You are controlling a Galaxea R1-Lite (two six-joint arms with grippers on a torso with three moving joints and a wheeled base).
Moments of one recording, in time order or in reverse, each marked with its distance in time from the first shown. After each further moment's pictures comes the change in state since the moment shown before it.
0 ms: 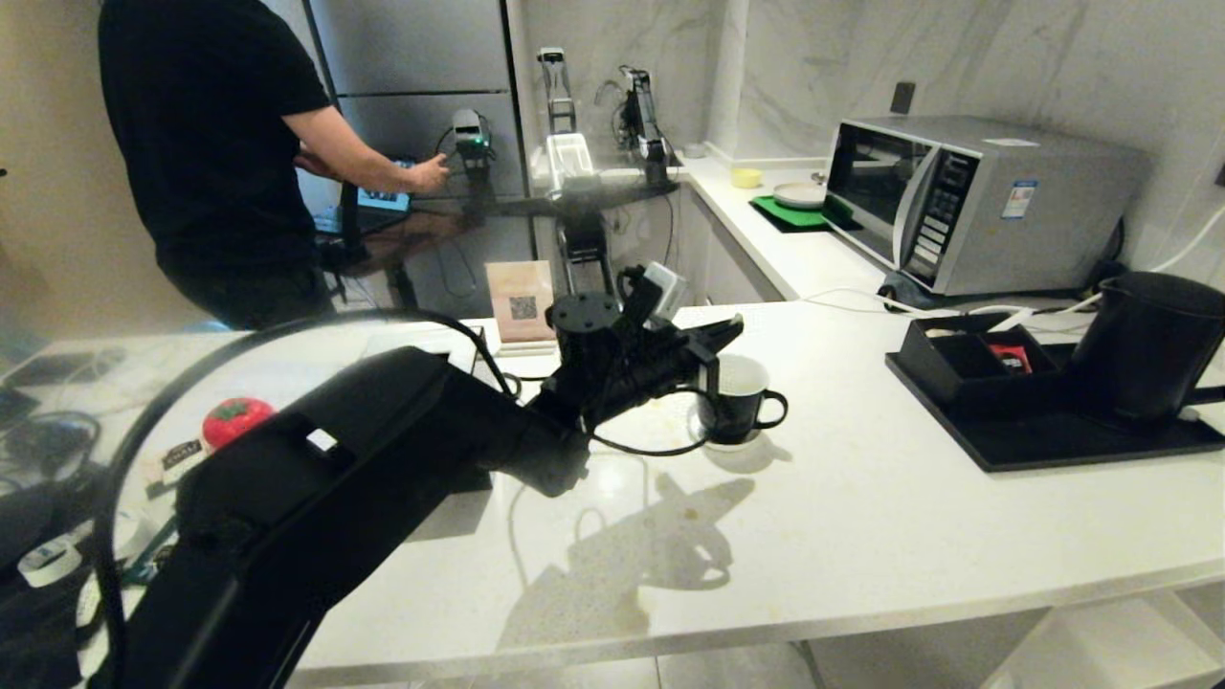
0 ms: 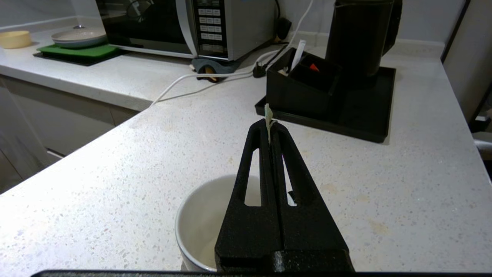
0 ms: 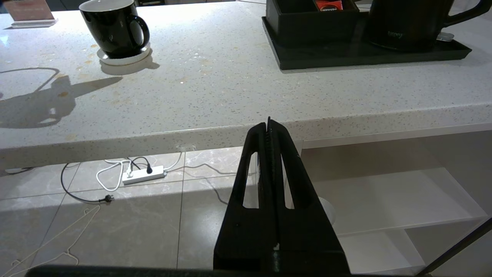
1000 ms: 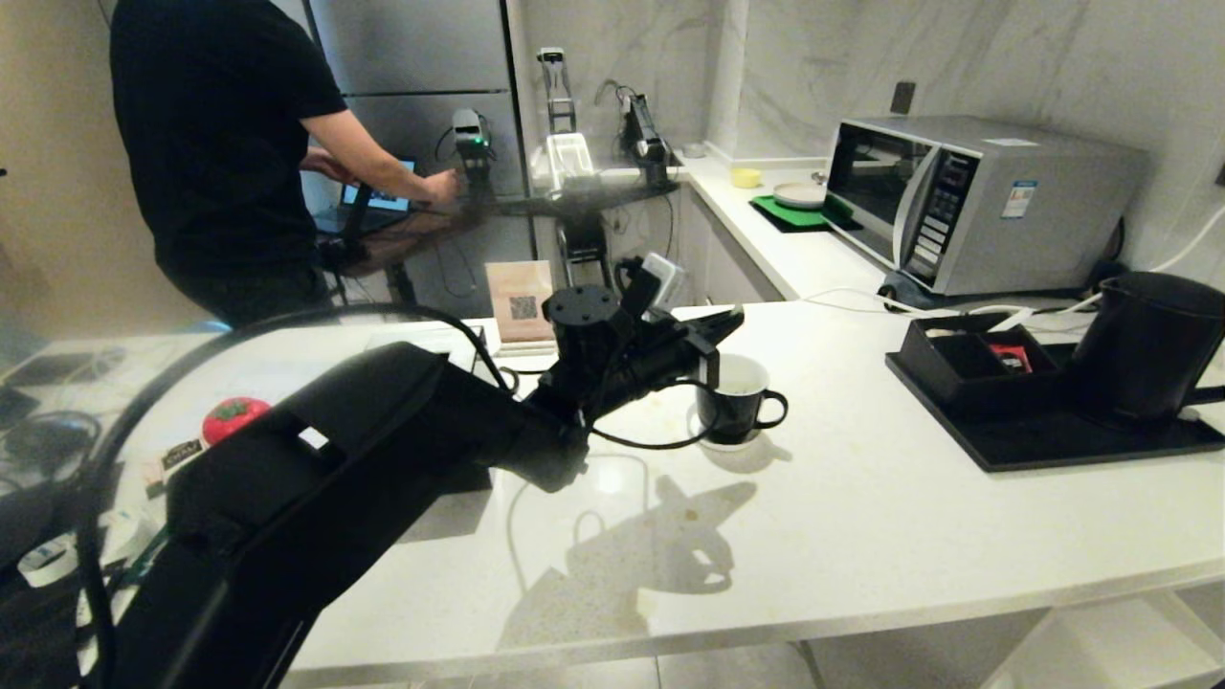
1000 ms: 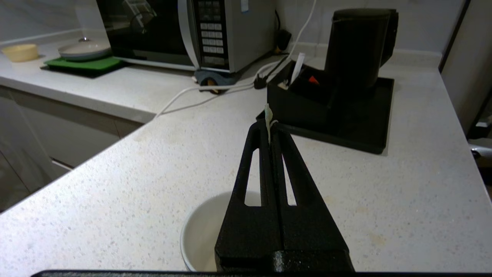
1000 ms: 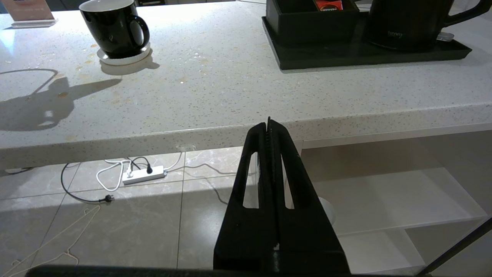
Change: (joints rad) left arm 0.000 -0.020 -0.006 0.000 0.001 0.000; right arm 0.000 0.000 0.000 0.000 0.000 0.000
